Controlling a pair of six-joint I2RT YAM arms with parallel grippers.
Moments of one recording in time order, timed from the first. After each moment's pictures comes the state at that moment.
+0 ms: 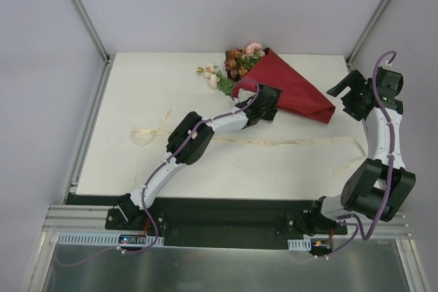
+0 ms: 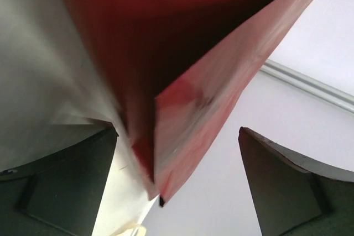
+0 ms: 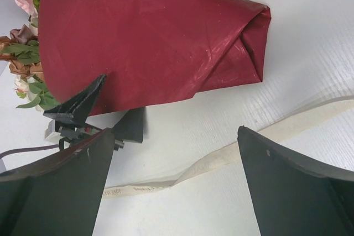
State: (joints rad) left arm -0.86 2.54 1.99 -0.03 -0.29 -1.86; right arm -0.35 1.41 1.23 -0.58 -0.30 0.47
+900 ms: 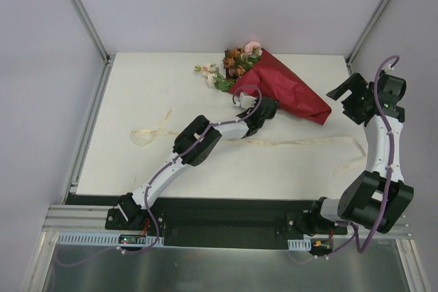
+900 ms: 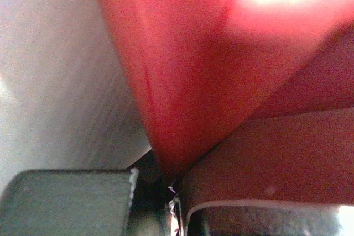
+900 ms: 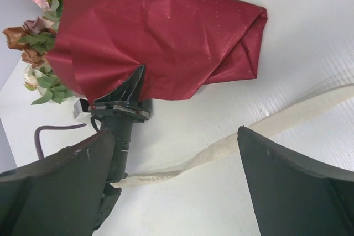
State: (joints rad) left arm -0.87 2.73 2.09 0.23 -0.43 -1.76; right arm -0.37 1.32 1.20 -0.59 -0.33 0.48
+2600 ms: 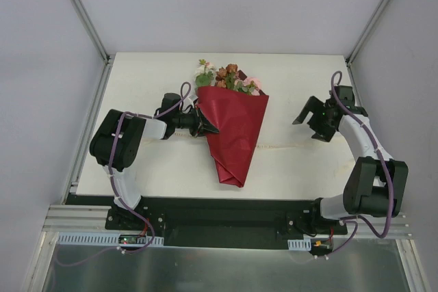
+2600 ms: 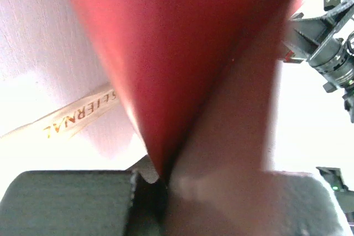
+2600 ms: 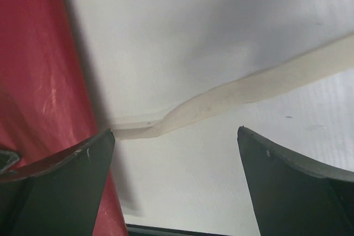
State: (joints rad) left arm -0.33 1.87 0.80 0.51 0.93 -1.20; right arm -0.05 1.41 1.01 -0.65 -0.22 0.46
